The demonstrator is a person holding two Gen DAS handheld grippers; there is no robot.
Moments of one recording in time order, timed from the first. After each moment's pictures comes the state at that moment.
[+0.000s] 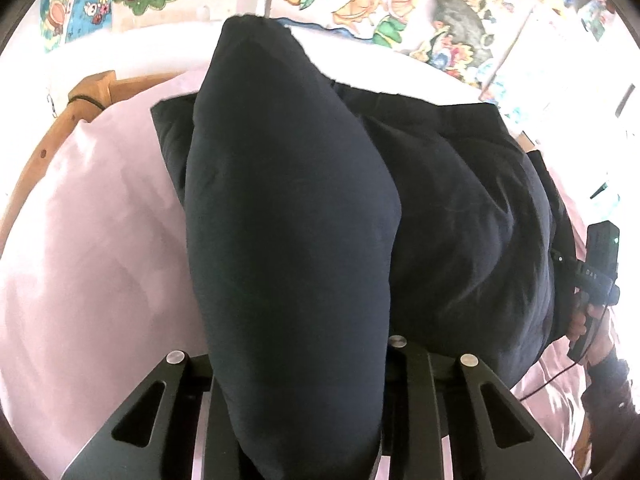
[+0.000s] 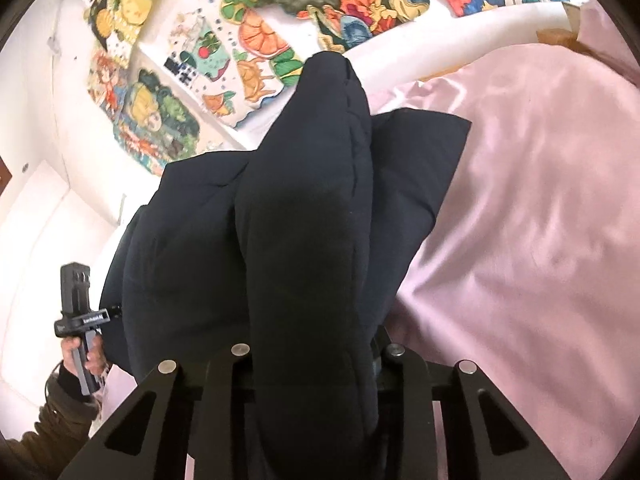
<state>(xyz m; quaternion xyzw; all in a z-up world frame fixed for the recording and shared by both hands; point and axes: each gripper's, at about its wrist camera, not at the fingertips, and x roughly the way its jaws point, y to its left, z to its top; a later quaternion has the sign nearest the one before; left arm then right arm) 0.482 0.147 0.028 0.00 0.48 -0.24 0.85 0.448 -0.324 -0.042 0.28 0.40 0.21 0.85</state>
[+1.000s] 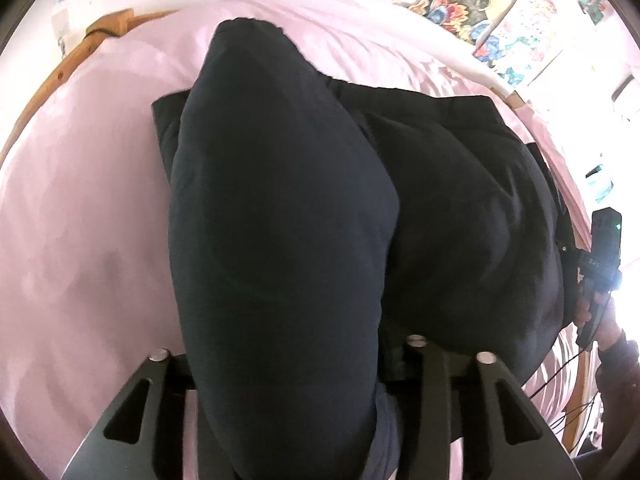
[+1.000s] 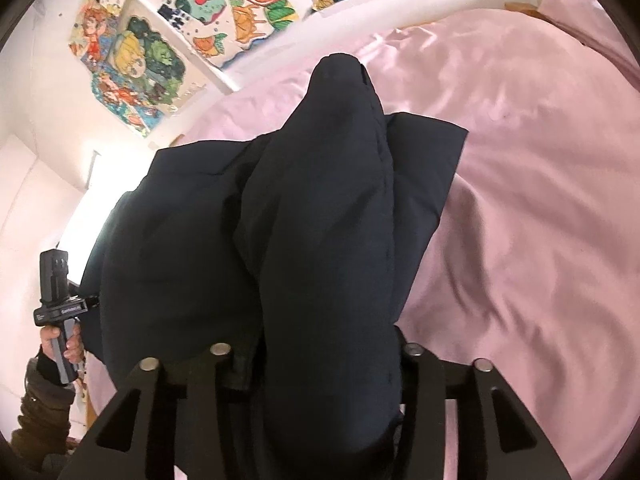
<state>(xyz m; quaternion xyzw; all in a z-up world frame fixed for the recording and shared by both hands) 0.422 0.160 -0.014 -0.02 0.54 -0.24 0.81 0.368 -0.297 -0.033 0.24 0.49 0.16 0.82</state>
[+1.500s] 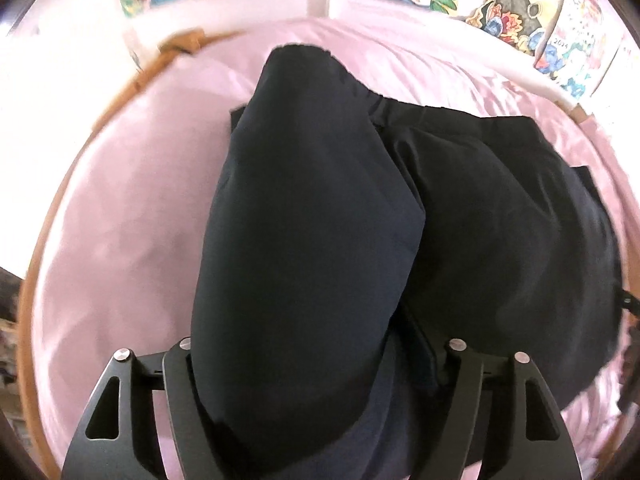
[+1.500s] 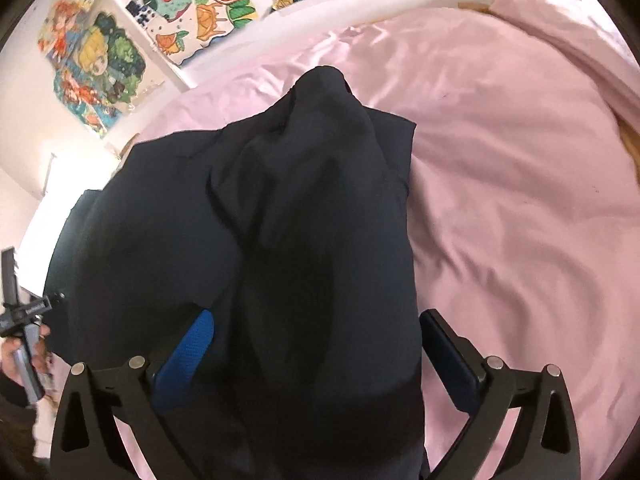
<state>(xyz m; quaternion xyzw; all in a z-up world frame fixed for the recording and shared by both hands) 0.393 0.145 0.002 0.04 0.49 -0.08 0.87 0.333 -0.288 -0.031 0.20 0.50 0.07 0.84</state>
